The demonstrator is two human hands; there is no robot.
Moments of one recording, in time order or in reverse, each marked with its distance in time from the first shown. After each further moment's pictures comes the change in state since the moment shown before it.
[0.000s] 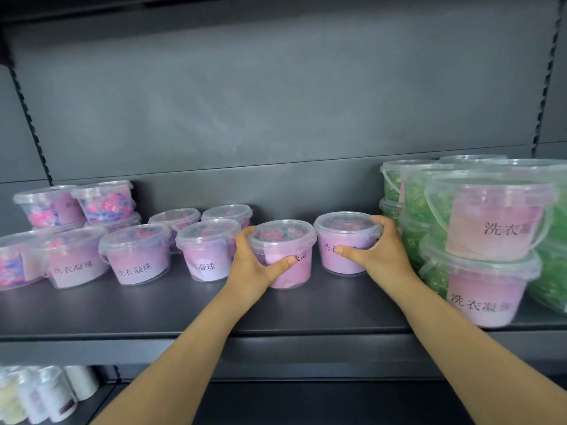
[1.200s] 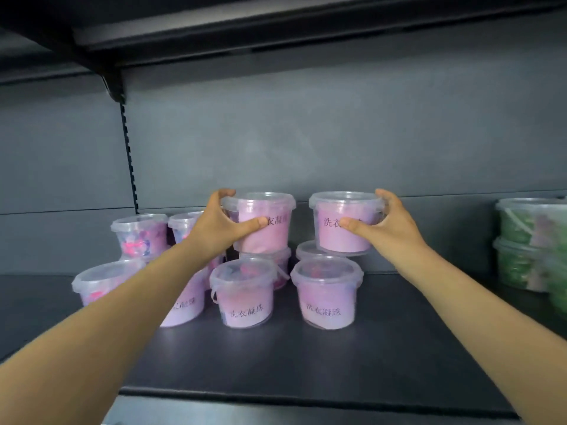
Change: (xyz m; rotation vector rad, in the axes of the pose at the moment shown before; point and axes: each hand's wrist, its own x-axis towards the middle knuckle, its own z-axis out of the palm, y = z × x) left_hand 0.107 -0.020 -0.252 0.113 0.171 0.101; right_hand 0.025 -0.136 0.172 0.058 -0.078 -0.126
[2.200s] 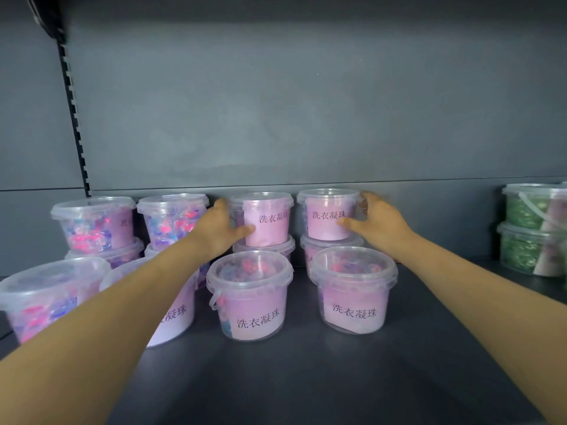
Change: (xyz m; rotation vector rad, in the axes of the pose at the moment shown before) left_hand 0.072 -0.089 0.021 0.361 -0.232 0.053; right_hand 0.048 0.042 0.062 -0.604 -0.071 0.008
